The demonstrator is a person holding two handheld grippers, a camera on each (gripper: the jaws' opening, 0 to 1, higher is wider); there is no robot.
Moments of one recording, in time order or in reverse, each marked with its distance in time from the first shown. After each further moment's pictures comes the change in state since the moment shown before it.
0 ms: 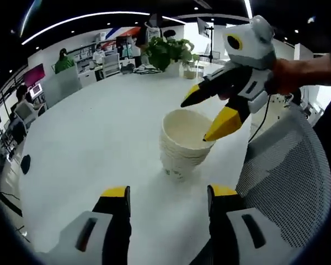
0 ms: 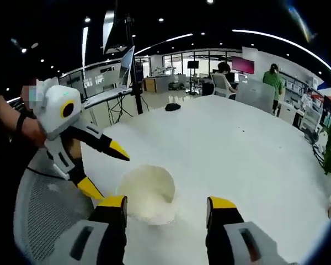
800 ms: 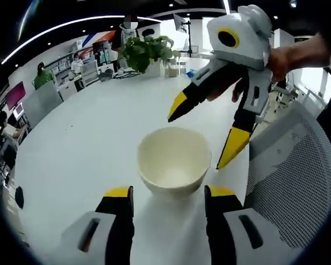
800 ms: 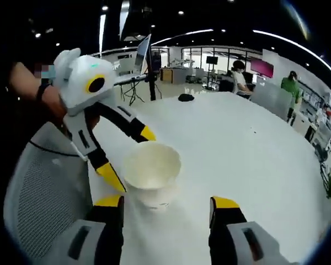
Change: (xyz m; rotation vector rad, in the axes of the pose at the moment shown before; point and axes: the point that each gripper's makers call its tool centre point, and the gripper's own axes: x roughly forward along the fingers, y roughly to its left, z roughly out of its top) left arm 0.037 0.004 0.023 0.151 0.020 -0.094; right arm 0.013 -0.008 -0.030 -0.302 0.193 0.100
